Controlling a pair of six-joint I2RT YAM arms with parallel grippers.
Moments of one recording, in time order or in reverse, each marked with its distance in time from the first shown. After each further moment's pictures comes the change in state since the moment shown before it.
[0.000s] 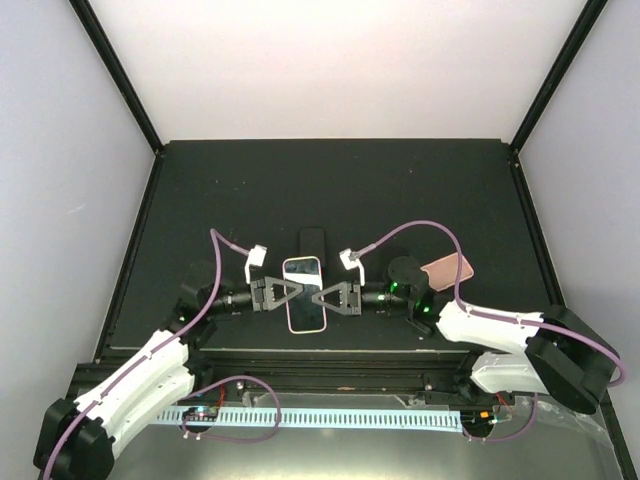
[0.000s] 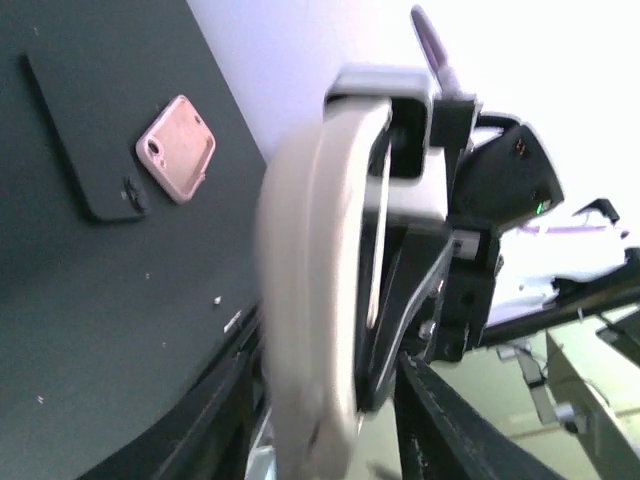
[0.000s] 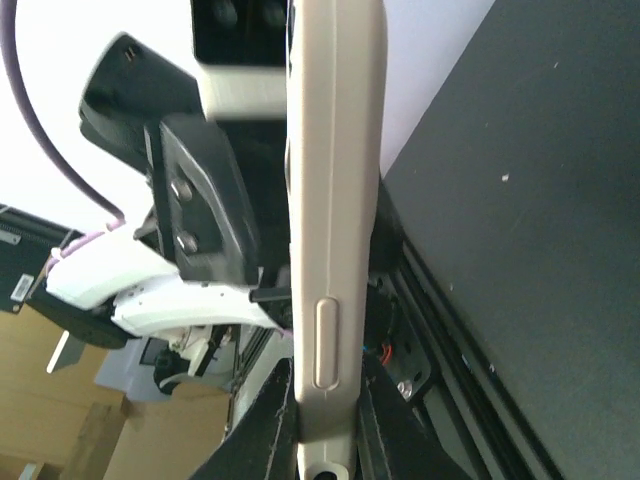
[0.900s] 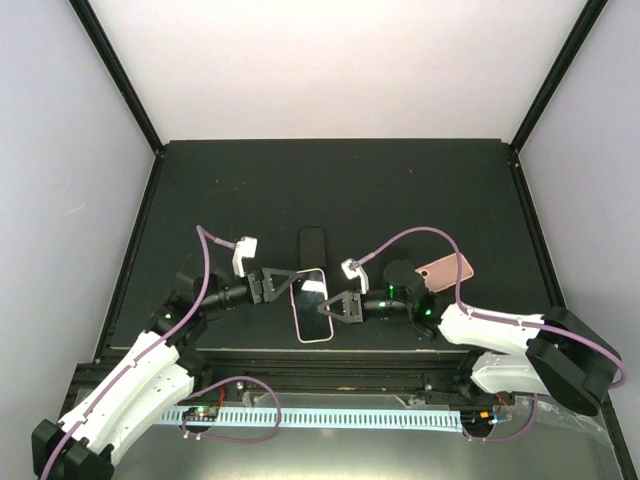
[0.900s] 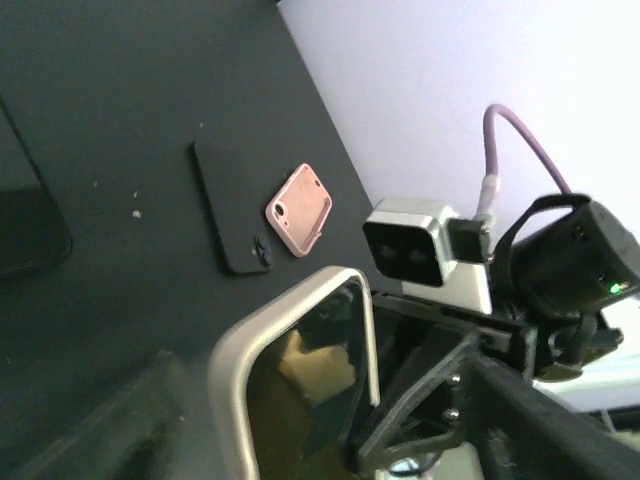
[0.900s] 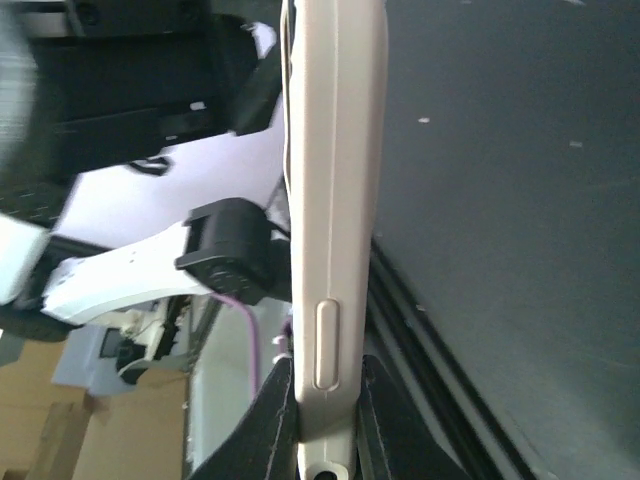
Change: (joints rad) left arm 0.000 -0.069 0.184 -0.424 -0.272 0.209; right arm 0.011 -0.012 -0.037 -0.132 -0.002 -0.076
